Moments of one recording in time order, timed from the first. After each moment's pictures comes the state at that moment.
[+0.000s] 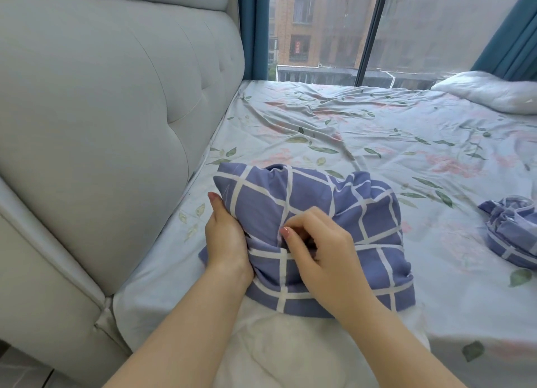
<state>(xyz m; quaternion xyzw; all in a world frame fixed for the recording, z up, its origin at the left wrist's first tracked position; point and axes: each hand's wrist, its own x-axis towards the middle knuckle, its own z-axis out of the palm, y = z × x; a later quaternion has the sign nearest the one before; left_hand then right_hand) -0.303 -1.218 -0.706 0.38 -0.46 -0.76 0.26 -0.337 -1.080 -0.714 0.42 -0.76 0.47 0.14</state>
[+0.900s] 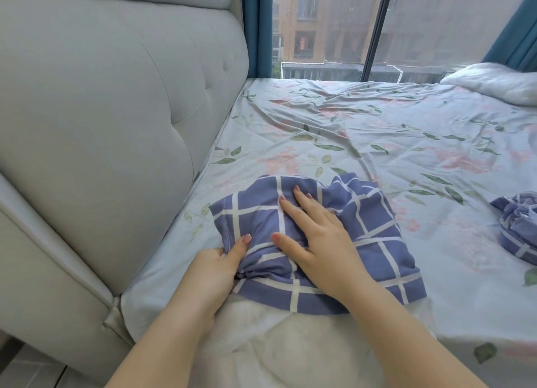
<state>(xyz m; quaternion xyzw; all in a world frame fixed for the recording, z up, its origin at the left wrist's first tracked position) -0.245 -1.233 -0.724 0.36 -0.67 -0.64 0.09 -0.363 -1.090 -0.727 0.39 -0.88 0.28 0.03</state>
